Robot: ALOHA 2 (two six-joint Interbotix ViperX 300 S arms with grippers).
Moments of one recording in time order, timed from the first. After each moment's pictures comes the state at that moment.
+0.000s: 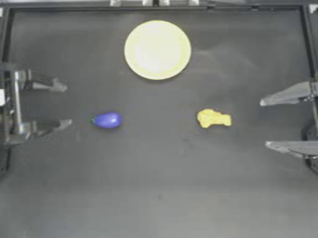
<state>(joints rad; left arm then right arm) 0.26 -0.86 1.06 0.02 0.26 0.04 0.00 -0.97 1.21 -0.03 -0.29 0.00</state>
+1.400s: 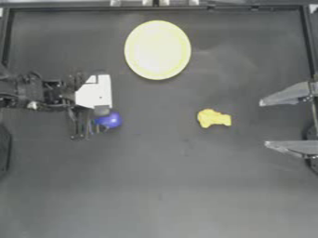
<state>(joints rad) 0.31 -0.13 0.81 0.02 0.32 0.19 0.00 -0.97 1.21 -0.02 -0.29 0.00</state>
